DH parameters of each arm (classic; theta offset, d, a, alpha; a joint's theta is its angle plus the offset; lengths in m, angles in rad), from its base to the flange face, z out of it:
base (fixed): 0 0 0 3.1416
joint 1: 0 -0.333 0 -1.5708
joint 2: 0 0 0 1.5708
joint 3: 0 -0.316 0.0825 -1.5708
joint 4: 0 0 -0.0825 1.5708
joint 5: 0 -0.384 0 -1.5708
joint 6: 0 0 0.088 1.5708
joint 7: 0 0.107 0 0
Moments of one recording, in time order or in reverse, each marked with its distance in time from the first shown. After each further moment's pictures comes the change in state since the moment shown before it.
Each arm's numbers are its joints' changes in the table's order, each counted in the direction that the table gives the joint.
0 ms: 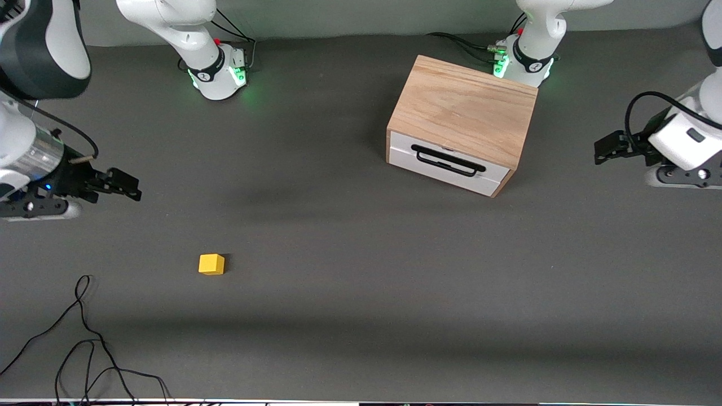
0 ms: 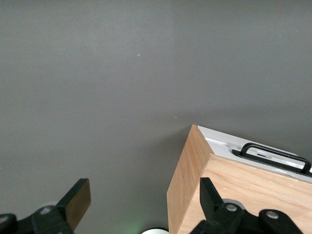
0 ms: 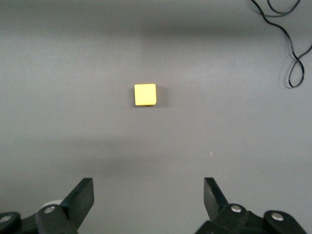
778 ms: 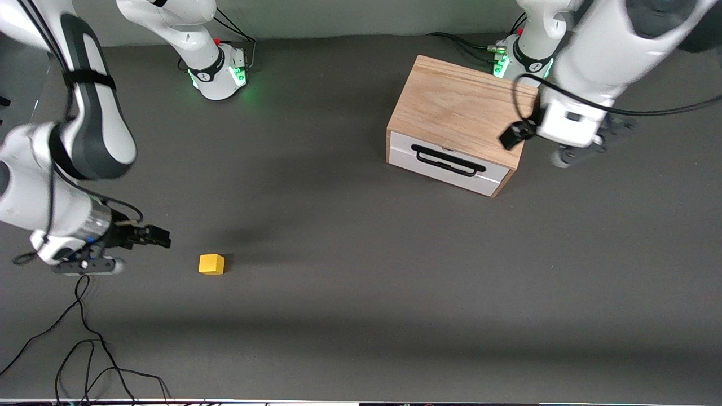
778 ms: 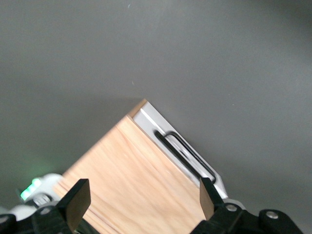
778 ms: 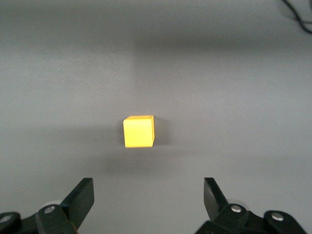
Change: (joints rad) left arm 0.136 -0.005 0.237 0.023 0.019 -0.052 -0.970; right arm 0.004 -0.279 0.002 -0.001 0.003 0.280 -0.001
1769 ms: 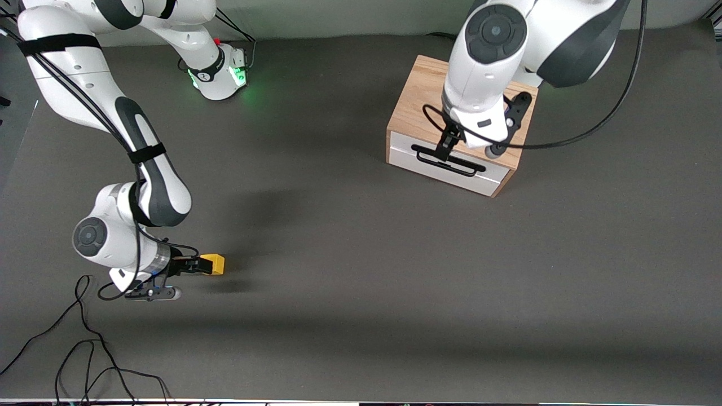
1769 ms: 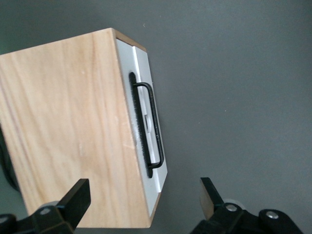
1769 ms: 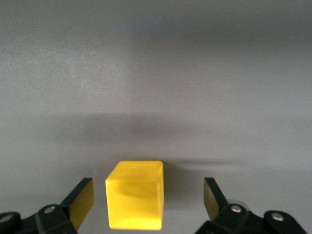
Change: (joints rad) left arm 0.164 -0.131 0.011 -0.019 0.000 0.115 -0.705; right arm -0.028 -0.269 -0.008 -0.006 0.000 0.295 0.000
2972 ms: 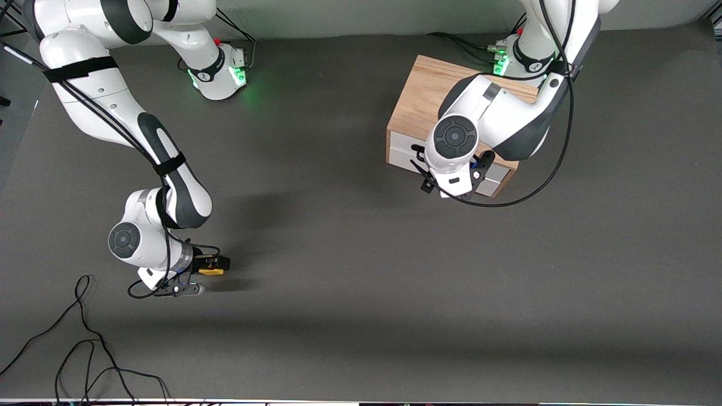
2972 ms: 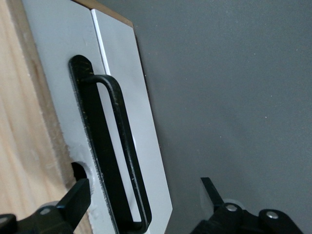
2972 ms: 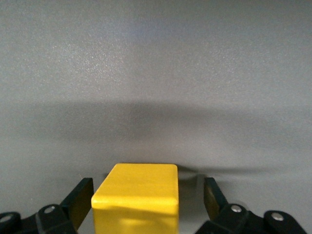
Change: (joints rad) left arm 0.009 -0.180 0.004 -0.206 -0.026 0.260 0.038; right arm -0.026 -0.069 0.011 -0.033 0.000 0.073 0.000
